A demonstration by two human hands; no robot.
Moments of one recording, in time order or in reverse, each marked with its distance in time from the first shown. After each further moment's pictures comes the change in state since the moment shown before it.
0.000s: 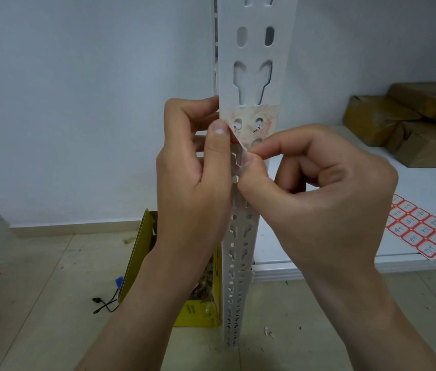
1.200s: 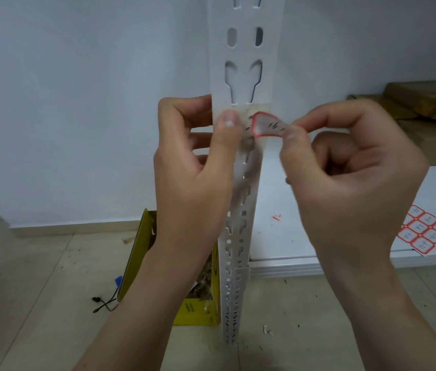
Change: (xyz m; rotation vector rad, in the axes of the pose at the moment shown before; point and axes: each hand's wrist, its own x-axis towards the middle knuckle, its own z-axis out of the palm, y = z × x) left_hand -0.001 0.010 0.005 0.018 0.062 -0.046; right_hand 0.007 0.007 -0.015 0.081 0.117 0.095
